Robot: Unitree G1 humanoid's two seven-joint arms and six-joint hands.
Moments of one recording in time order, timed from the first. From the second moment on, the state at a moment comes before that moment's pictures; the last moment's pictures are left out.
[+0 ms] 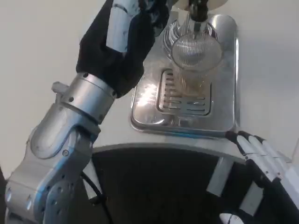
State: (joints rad) left arm -0.56 0.16 0.01 -0.45 -0.45 0.43 -0.15; right arm 0.68 -0.20 -0.06 -0.92 -0.76 -0.18 0.25
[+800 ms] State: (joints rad) left arm -0.57 0.18 -0.11 -0.44 -0.28 0.36 -0.21; right arm 0.69 -0.19 -0.07 -0.92 -0.76 -0.18 0.24
